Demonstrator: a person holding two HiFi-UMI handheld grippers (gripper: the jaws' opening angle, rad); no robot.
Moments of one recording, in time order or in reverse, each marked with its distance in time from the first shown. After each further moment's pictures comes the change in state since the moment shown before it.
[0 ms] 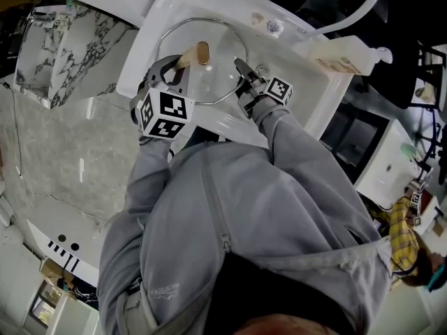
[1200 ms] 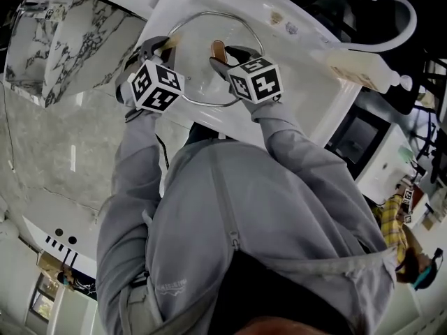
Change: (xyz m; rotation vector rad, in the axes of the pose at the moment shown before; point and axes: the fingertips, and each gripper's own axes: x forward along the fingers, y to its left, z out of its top) left arm 0.060 0.081 -0.073 0.131 0.172 -0.016; right arm 0.086 0.094 -0.078 -1.146 0.621 -0.388
